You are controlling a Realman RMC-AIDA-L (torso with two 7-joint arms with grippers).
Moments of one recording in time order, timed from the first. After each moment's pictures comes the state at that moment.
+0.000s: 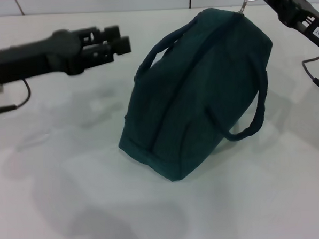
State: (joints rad) left arm -0.51 -2.05 0.63 0.83 1.78 1.77 -1.69; right arm 0.59 2.03 -1.57 -0.30 -0.40 -1.42 1.20
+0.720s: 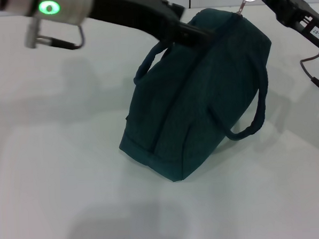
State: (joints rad) left arm -0.61 -2.09 1.22 1.61 2.12 1.55 -2.50; right arm 0.60 2.03 -1.57 -0.29 -0.40 -1.40 1.20
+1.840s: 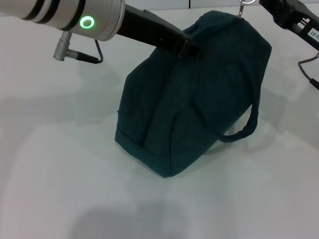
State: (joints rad) left arm -0.64 -2.09 1.35 1.55 2.24 1.45 -2.64; right arm 0.60 2.03 -1.58 -0.29 -0.40 -1.40 1.20
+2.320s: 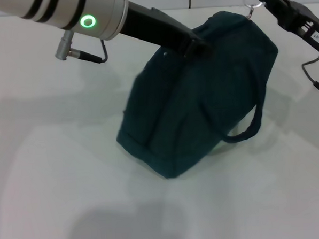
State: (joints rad) left arm -0.63 -2.08 1.34 1.56 2.18 1.47 -2.60; right arm 0.58 2.03 -1.58 -0.28 -0.39 -1.35 1.20
